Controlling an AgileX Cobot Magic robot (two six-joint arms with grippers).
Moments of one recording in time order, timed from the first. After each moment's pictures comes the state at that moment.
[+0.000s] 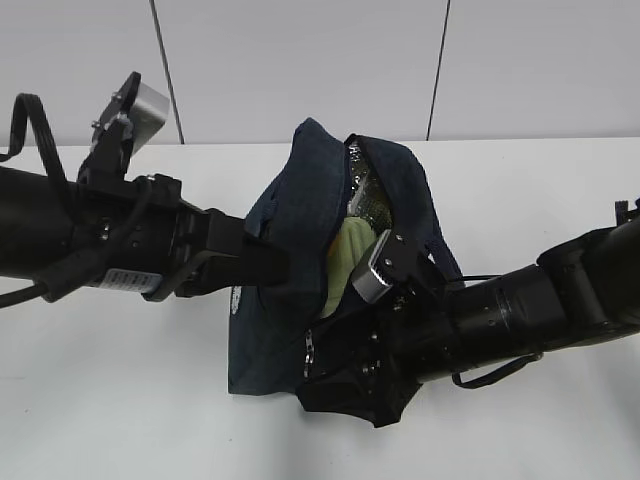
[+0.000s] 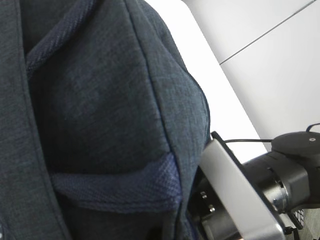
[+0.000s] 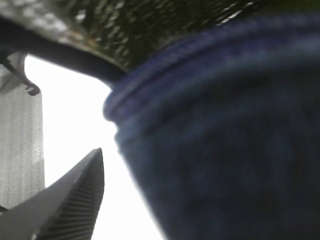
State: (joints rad) left arm -0.47 1.45 -0.74 -1.53 0.63 1.16; right arm 0.34 1.92 -0.76 1.79 0.84 -2.26
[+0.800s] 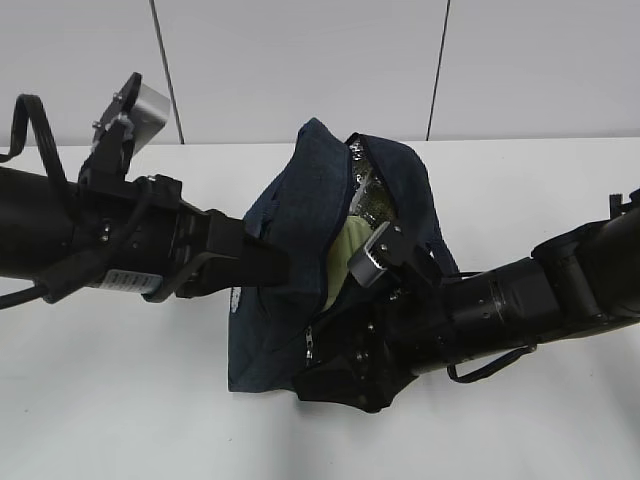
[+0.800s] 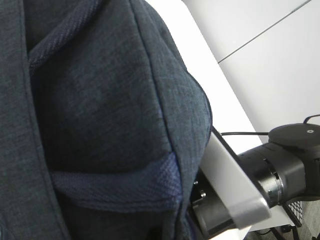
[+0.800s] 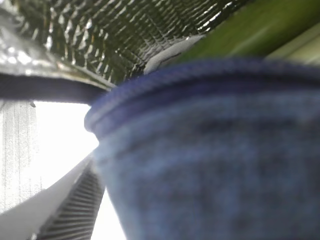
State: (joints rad) left arm -0.47 1.46 -0.74 -1.52 0.64 1.17; right arm 0.34 1.93 -0.79 1.78 0.82 -2.15
